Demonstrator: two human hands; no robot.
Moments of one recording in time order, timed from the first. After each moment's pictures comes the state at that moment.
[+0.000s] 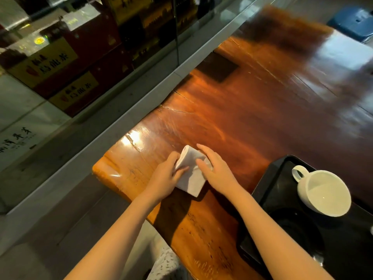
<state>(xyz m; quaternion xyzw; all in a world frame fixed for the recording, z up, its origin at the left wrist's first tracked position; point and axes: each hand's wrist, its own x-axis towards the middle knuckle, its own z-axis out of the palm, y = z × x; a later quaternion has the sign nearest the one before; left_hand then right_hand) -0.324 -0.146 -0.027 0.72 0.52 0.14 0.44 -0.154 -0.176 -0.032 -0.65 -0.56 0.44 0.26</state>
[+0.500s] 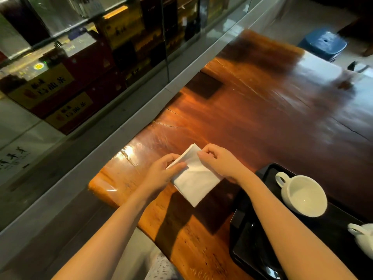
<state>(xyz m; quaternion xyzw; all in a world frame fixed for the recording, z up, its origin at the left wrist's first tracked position) -0.309 -0.123 0.022 0.54 0.50 0.21 0.64 -0.116 -0.144 0.024 -0.65 -0.56 0.46 0.22</state>
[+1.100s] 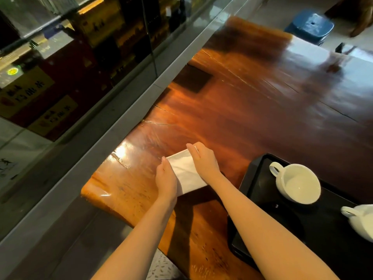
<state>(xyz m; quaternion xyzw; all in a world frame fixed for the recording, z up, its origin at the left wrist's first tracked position) -0.262 -0.141 -0.031 0.30 0.69 0.30 0.58 -0.148 -0.140 -0.021 -0.75 -0.47 0.36 0.30</state>
